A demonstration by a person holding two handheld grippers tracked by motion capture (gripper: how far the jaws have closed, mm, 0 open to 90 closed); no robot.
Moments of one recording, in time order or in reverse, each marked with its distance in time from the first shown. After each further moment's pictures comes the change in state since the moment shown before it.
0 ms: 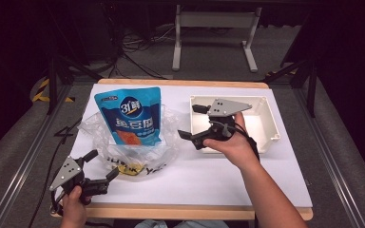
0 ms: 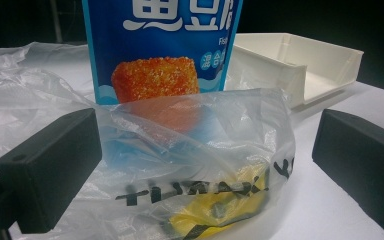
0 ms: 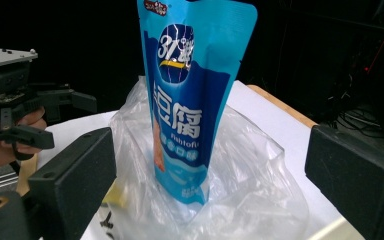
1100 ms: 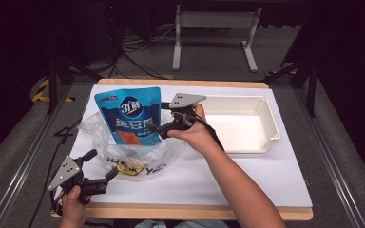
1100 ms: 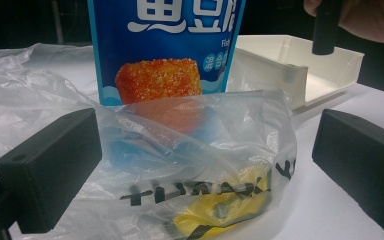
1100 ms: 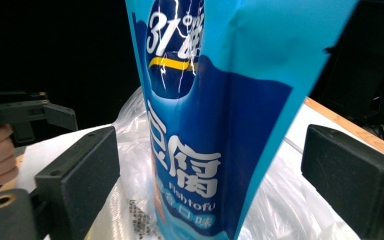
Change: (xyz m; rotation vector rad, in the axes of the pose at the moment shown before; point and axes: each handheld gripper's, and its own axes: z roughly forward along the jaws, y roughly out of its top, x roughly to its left) left arm 0.002 0.000 -0.001 -0.011 0.001 -0.005; right arm -0.010 -0.009 0.110 0.002 0.099 0.030
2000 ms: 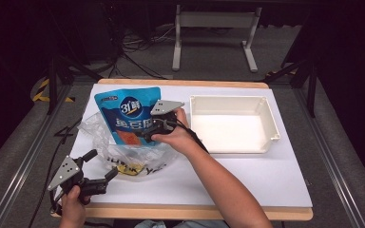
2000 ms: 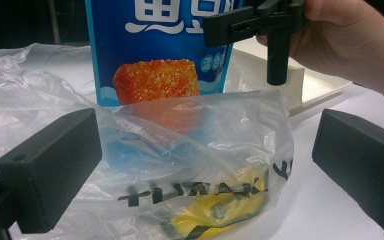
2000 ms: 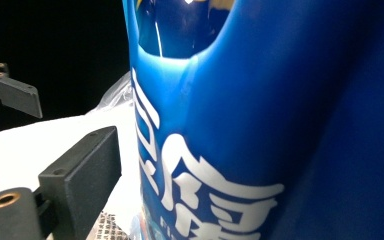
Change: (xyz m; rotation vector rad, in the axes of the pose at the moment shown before) left arm 0.001 0.001 -0.001 0.007 -0.010 -0.002; right arm 0.003 -0.022 0.058 0.013 0.015 -0.056
